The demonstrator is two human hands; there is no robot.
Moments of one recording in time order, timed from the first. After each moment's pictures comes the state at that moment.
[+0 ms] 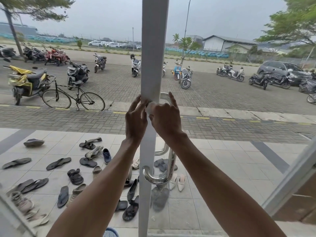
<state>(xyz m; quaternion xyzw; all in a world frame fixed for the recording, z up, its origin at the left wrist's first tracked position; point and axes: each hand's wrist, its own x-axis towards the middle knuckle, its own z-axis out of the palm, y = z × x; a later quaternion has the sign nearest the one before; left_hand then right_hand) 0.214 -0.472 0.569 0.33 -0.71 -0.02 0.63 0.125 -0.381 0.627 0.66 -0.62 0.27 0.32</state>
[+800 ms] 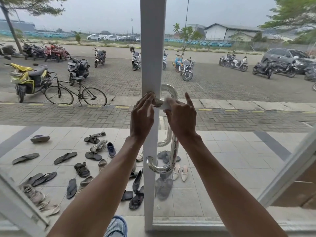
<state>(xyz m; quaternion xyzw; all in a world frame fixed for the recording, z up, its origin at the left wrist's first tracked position) 0.213 -0.442 0.563 0.29 -0.74 0.02 0.61 0.092 -0.358 0.597 0.59 -0.65 0.36 0.31</state>
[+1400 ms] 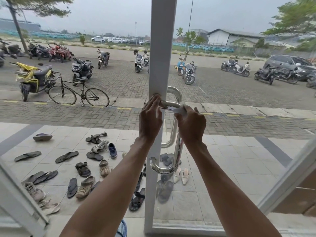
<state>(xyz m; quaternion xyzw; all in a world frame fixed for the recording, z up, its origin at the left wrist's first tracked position) 0.206 -0.429 0.566 0.31 -0.73 -0.03 0.61 0.091 -0.344 0.583 0.50 -0.69 0.49 0.21</state>
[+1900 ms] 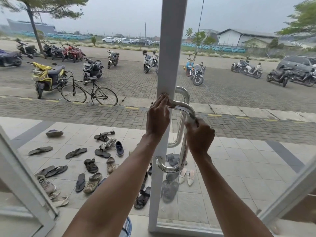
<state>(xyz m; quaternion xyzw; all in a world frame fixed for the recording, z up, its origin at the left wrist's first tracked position) 0.209 -0.423 0.574 0.32 -0.74 -0.02 0.59 0.088 -0.338 0.550 0.42 -0.71 0.54 0.15</state>
